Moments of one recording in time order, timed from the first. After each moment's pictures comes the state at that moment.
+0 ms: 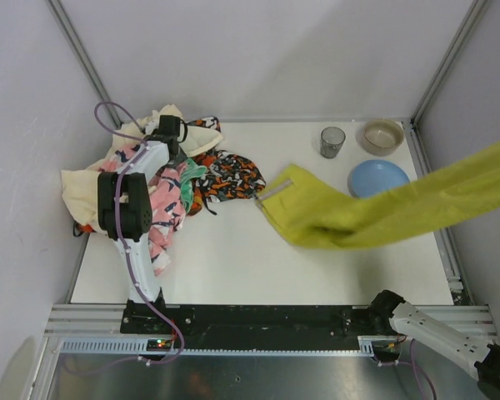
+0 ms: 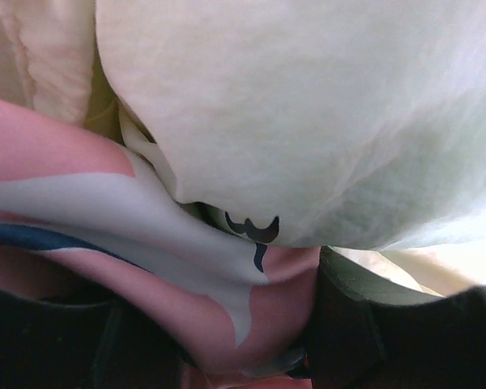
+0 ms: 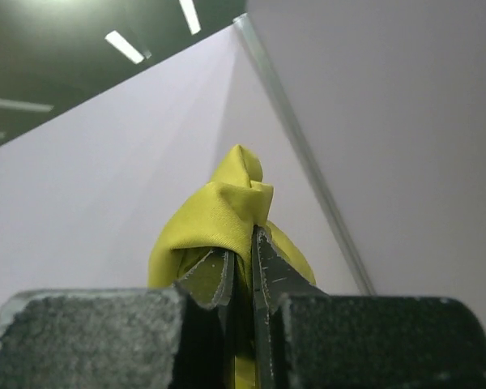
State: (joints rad) left arm -0.07 2.06 1.60 -0.54 -0.40 -0.67; right arm 0.75 0.61 1.80 -0.15 0.90 -0.34
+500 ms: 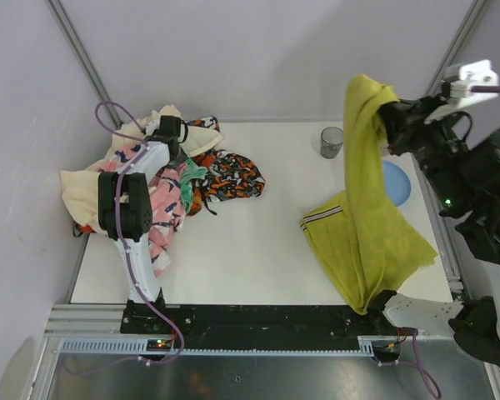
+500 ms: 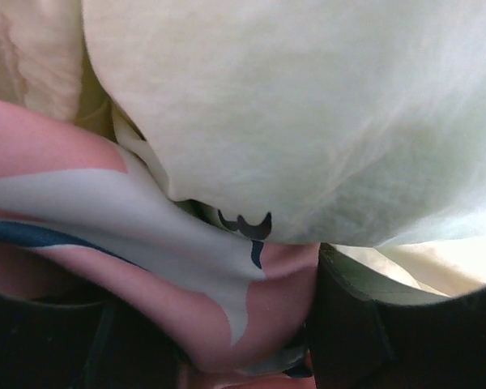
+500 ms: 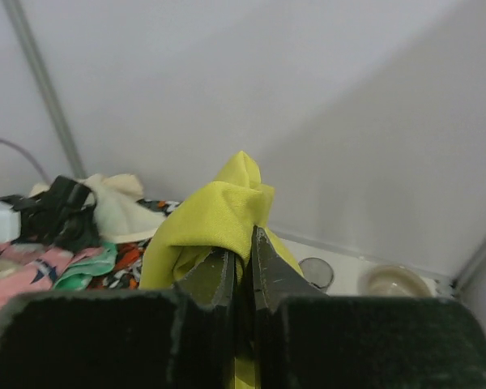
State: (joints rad) left arm -0.07 2.06 1.60 -0.54 -0.41 -0.67; right arm 0.76 1.06 1.97 -0.65 0.46 -0.12
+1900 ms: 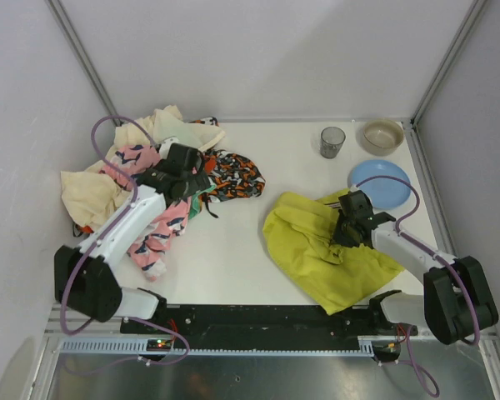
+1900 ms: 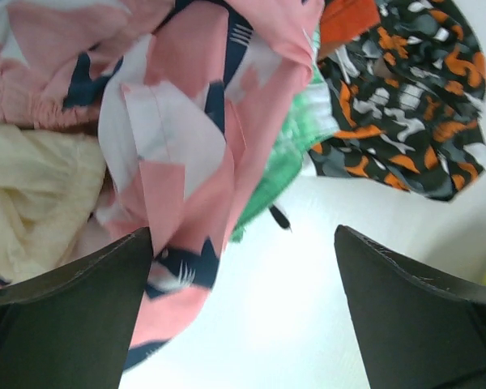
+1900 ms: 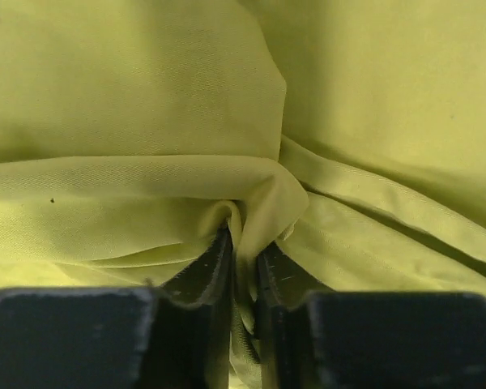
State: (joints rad) left arm -0.36 1.41 1.17 -0.68 -0.42 -0.64; right arm 0.37 1.23 0.64 -0.48 0.09 0.63
